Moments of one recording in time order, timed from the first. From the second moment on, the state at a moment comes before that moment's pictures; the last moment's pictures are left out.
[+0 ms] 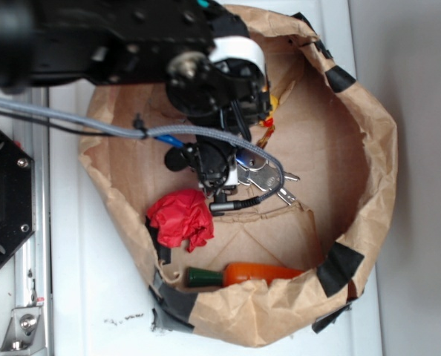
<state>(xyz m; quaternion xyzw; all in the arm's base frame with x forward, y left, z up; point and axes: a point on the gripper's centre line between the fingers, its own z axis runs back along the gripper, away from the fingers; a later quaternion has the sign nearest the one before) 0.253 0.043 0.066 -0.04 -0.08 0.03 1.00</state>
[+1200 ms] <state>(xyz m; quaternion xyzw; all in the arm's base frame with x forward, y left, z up) 0.267 0.026 0.038 -0.08 -0.08 0.09 0.99</state>
